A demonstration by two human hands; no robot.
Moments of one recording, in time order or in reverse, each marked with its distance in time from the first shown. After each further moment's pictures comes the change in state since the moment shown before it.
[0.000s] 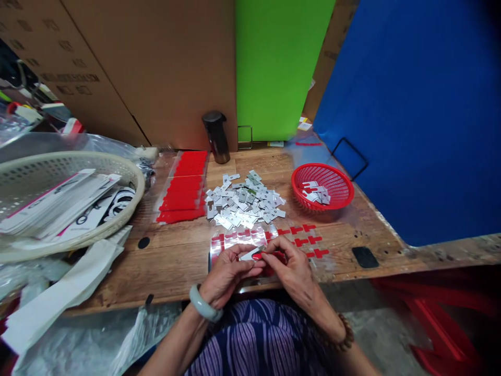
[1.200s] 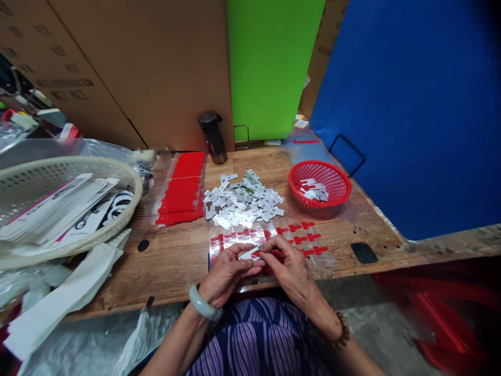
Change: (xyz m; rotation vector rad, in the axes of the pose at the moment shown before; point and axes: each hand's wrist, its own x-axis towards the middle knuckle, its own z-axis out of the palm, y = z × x) left_hand -0.002 0.003 0.003 0.011 0.019 -0.010; right_hand -0.002 0.001 0.003 -0.066 0.032 -0.034
